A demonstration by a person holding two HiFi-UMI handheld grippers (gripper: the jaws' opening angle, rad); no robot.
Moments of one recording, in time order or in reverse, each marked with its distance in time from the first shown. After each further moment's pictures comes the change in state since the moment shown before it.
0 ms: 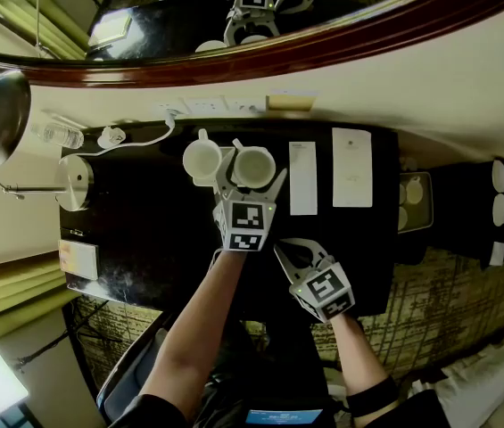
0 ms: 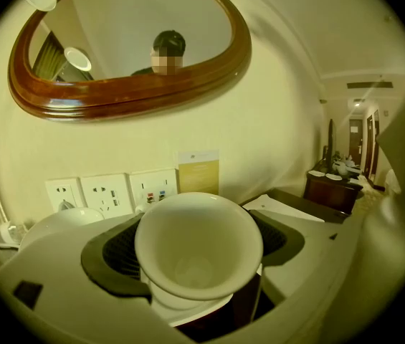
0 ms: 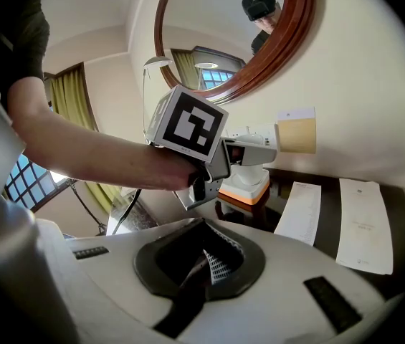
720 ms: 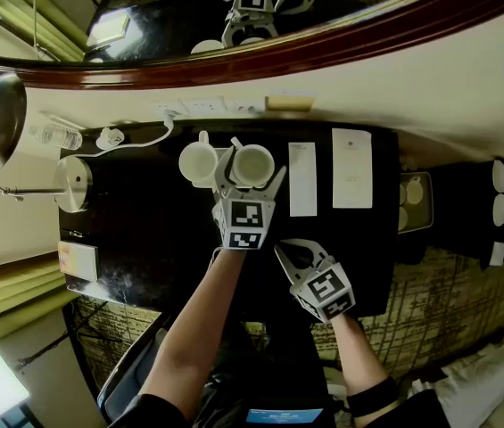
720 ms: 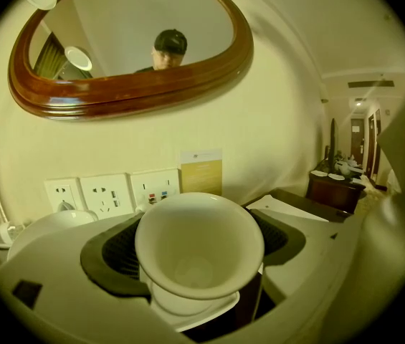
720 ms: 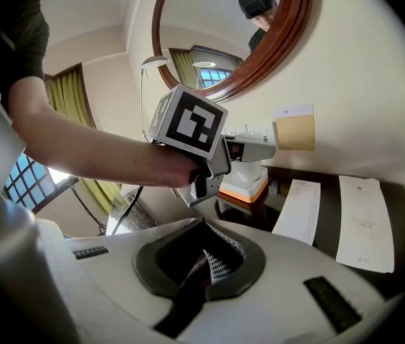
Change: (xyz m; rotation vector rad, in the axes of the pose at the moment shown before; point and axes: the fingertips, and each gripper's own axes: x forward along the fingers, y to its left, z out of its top) left arm 0.006 0.005 0.001 -0.003 -0.005 0.010; right arm 0.001 -0.004 -0.002 0.012 0.006 0.000
